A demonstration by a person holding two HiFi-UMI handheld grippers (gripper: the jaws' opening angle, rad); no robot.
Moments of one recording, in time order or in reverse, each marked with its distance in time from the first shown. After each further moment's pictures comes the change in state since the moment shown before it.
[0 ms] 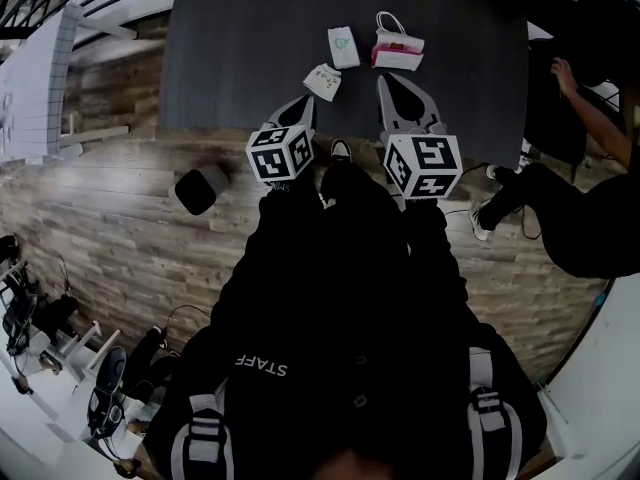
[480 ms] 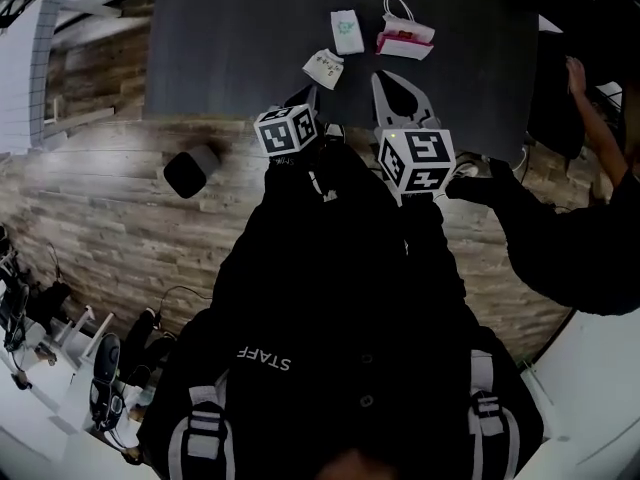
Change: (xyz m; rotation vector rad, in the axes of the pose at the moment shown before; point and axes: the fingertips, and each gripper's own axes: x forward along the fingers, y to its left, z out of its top) left arm 0.054 0.049 -0.062 -0.172 0.124 0.017; right arm 0.032 0.017 -0.045 0.002 0.135 0.013
